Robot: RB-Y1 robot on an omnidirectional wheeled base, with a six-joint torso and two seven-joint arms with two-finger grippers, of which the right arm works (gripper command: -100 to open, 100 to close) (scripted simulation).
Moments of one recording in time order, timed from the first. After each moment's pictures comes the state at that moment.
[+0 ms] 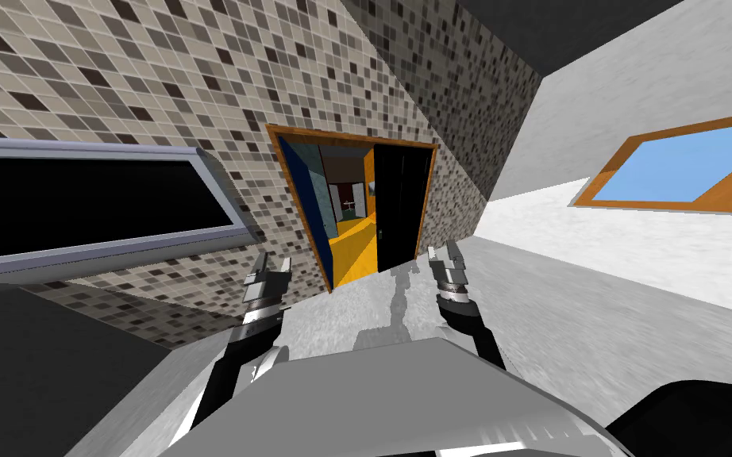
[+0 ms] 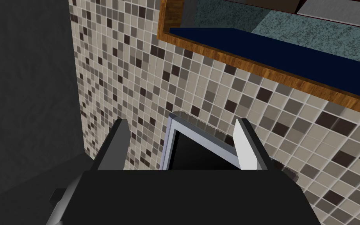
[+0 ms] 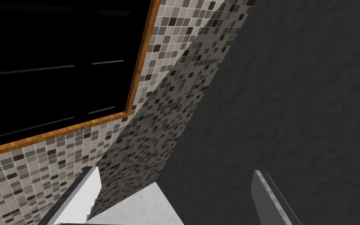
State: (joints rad) arm 0.54 -0.02 0.01 -2.22 -0.10 -0.64 0.09
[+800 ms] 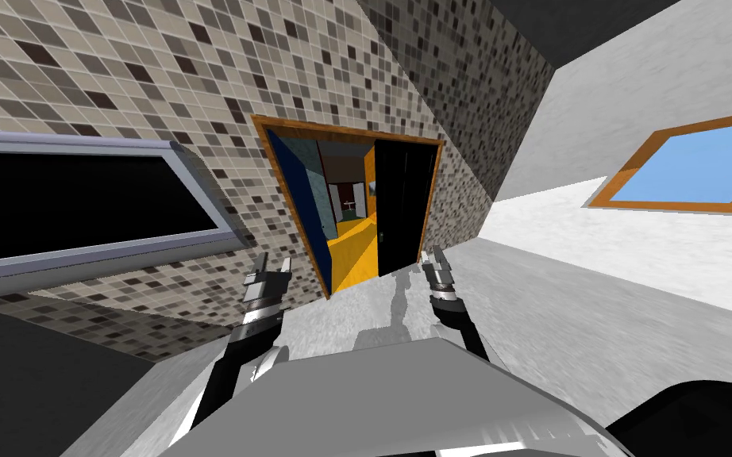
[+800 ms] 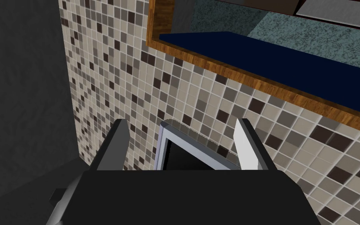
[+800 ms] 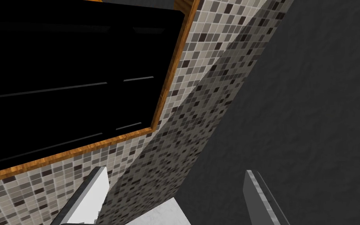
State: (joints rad) arm 0.48 -0.04 0.01 -2.07 -0.07 -0.66 0.05
